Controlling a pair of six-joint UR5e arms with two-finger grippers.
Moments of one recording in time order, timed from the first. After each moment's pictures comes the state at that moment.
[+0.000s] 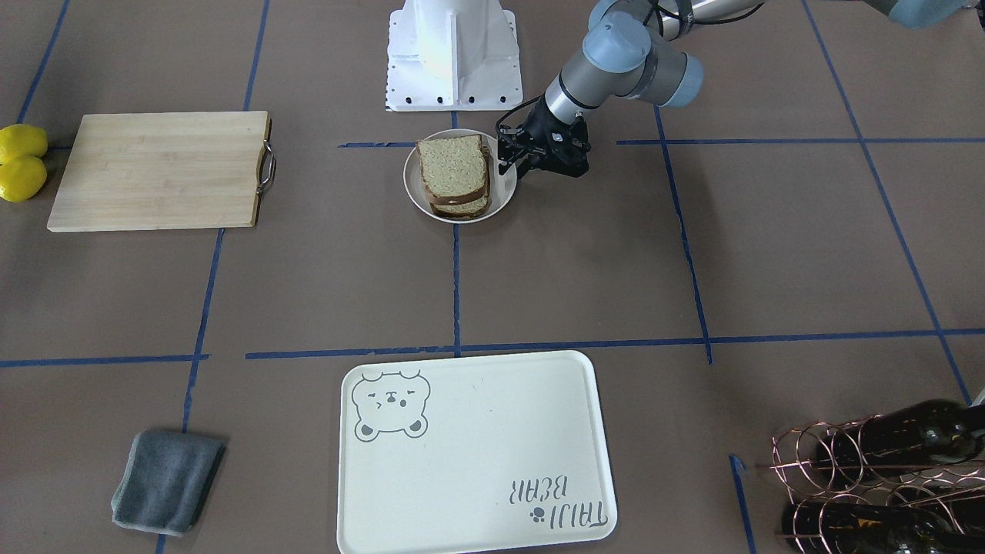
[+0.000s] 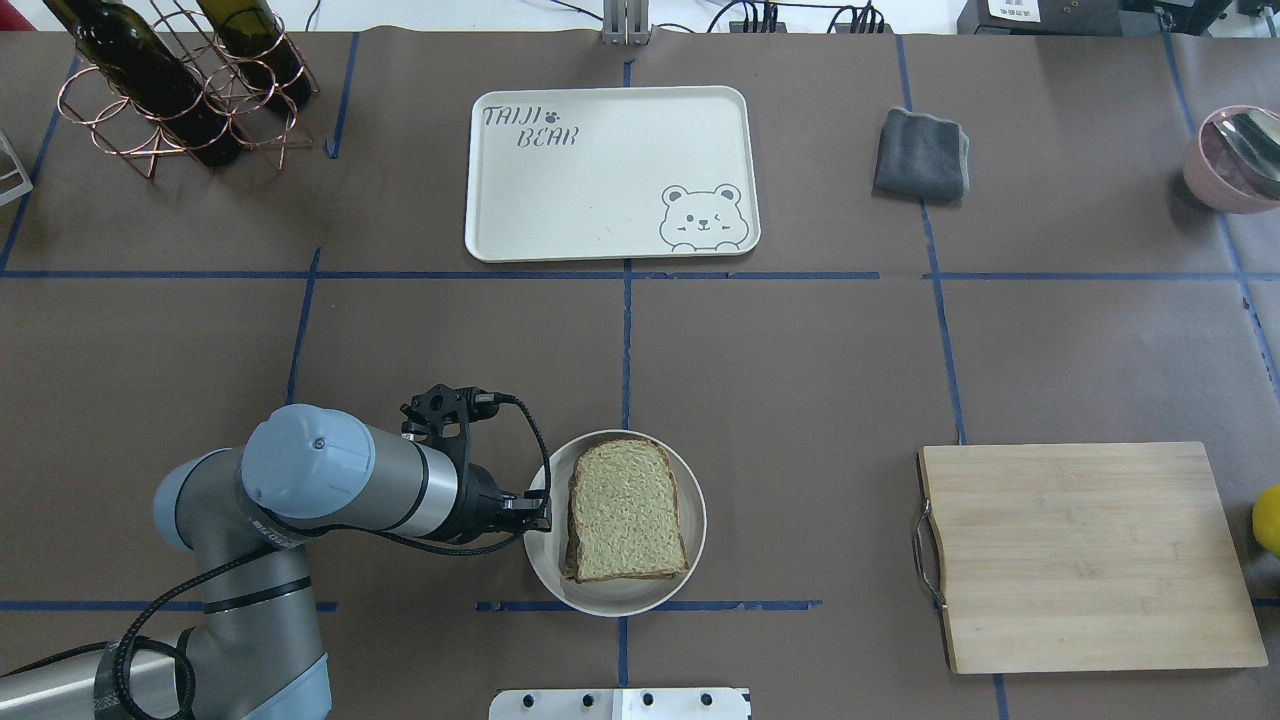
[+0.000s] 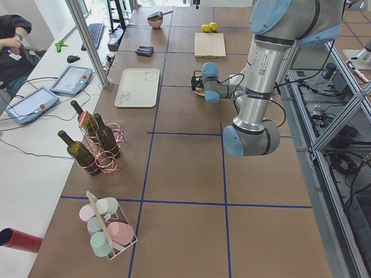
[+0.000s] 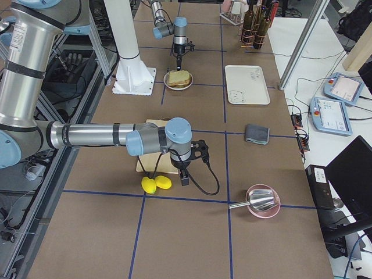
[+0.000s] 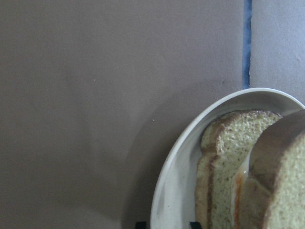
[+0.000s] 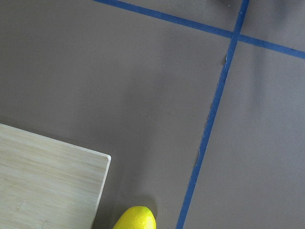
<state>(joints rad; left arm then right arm) -0.35 -1.95 -1.74 -2.21 -1.90 -1.44 1.44 -1.90 1.93 -1.43 2.35 -0.06</state>
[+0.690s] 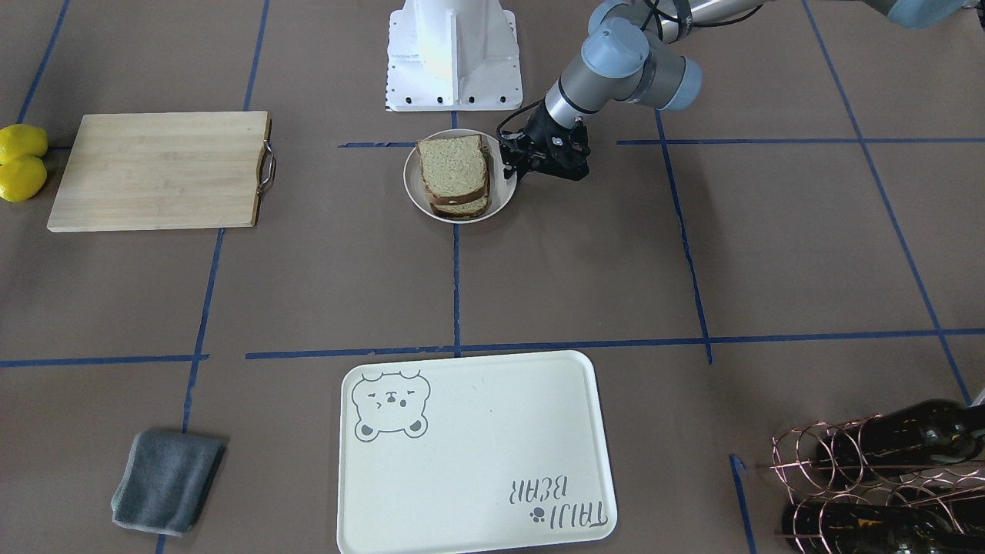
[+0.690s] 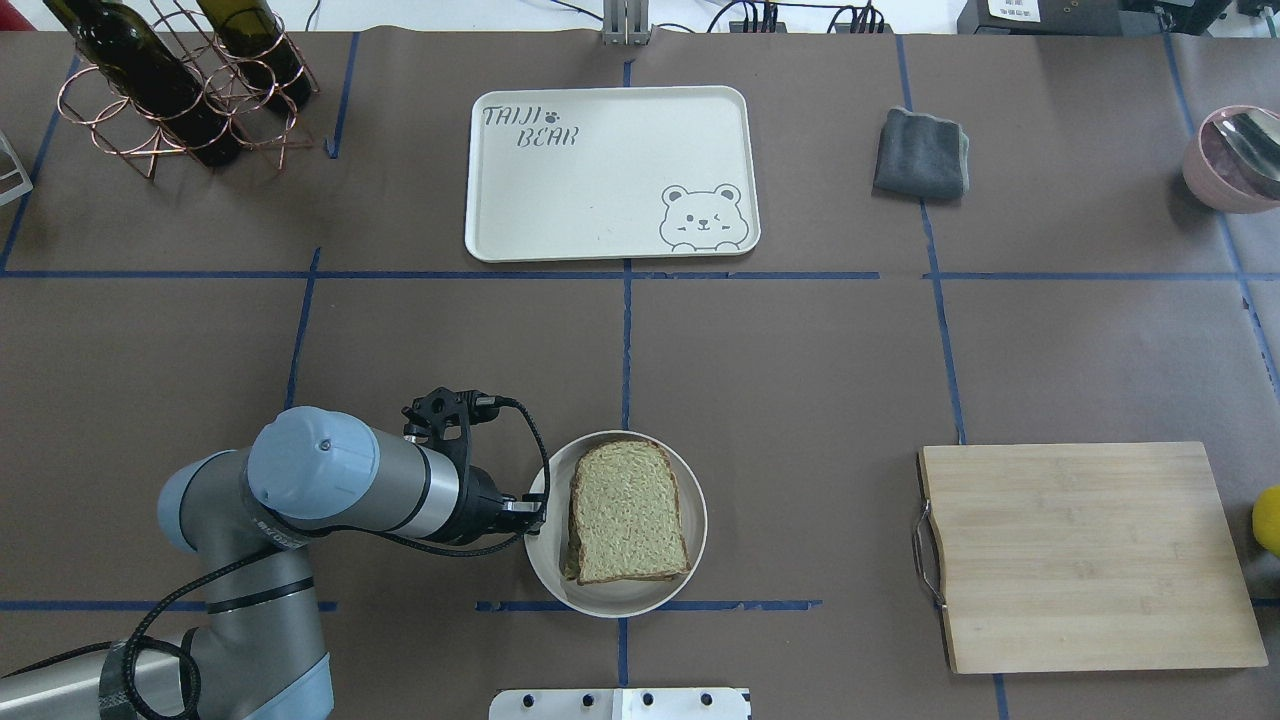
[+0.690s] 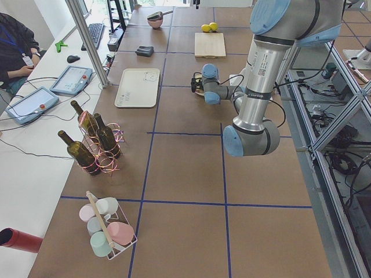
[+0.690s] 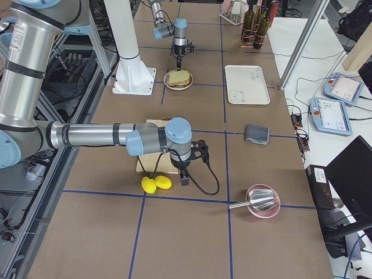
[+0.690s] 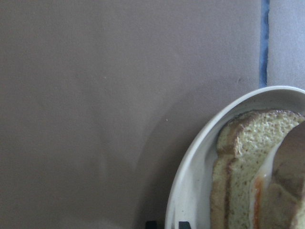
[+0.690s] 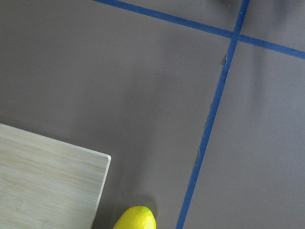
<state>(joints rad) -0.35 -1.95 -1.73 -2.21 -1.90 -1.44 1.44 -1.90 1.93 -1.43 2.35 -0.06</state>
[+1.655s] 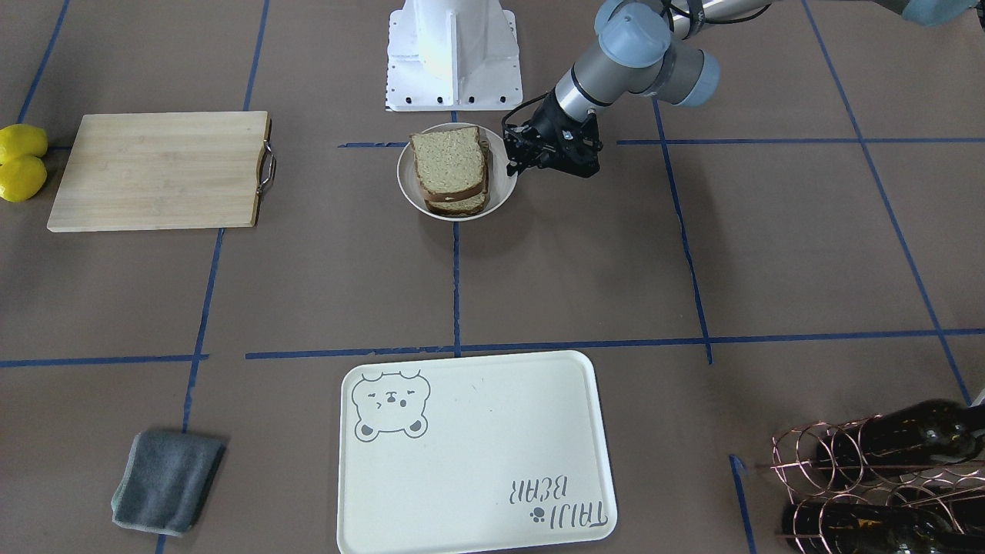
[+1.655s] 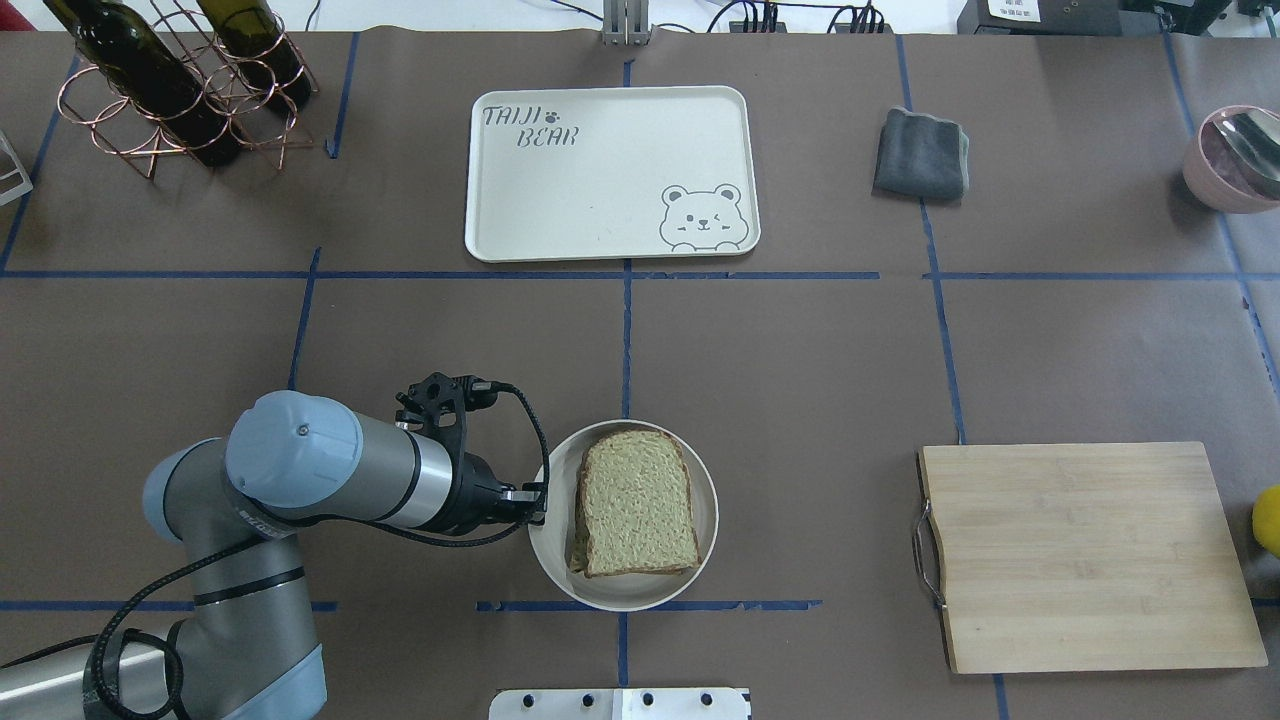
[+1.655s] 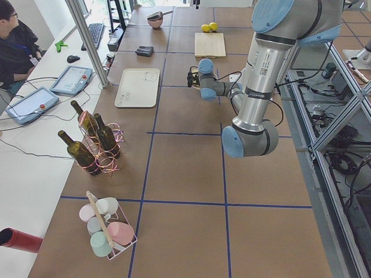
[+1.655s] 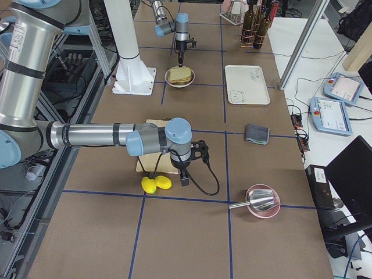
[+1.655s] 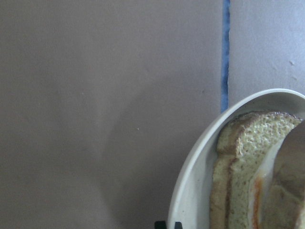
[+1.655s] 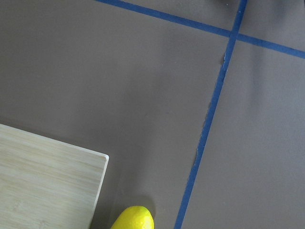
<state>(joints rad) -0.45 -1.95 -1.78 -2.21 -2.00 -1.43 1.44 -1.90 1.92 -1.43 2.35 -0.06</state>
